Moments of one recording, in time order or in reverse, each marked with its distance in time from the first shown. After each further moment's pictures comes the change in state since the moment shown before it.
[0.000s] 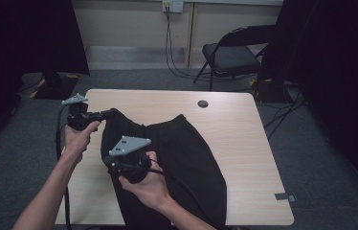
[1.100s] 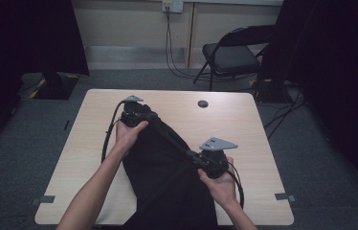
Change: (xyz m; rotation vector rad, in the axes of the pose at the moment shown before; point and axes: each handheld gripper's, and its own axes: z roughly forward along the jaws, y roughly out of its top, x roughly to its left) left arm -0.072 -0.015 0.148 0.189 -0.084 0.040; right arm -0.115 -0.123 -0.116 0.062 -0.335 0.226
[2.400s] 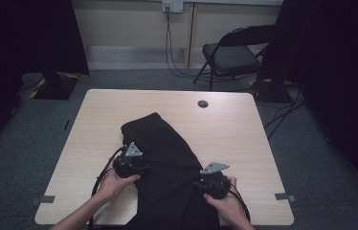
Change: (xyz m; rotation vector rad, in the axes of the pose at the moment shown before) left arm -0.036 -0.129 -0.034 0.217 0.078 0.277; right arm -0.014 -0.089 0.030 0.297 -0.044 -0.076
